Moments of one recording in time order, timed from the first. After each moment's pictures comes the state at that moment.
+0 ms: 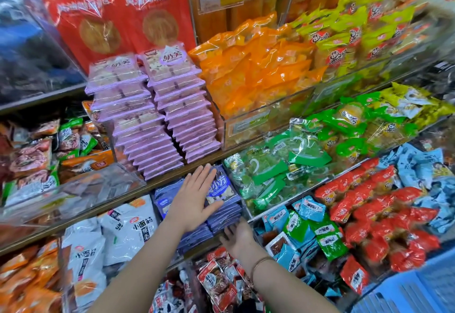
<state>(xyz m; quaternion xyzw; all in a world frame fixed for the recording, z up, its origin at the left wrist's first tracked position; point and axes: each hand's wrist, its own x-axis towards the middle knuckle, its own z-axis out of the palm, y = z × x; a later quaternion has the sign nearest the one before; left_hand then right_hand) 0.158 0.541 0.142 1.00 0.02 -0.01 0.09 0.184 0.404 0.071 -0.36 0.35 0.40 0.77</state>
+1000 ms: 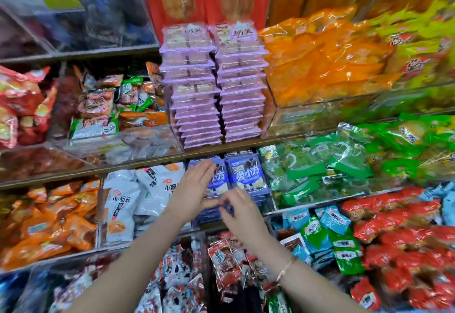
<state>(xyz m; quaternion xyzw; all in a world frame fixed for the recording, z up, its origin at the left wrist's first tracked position) 0.092 0.561 0.145 0.99 0.09 0.10 0.08 0.159 0.405 0.118 -0.81 -0.43 0.09 0.38</state>
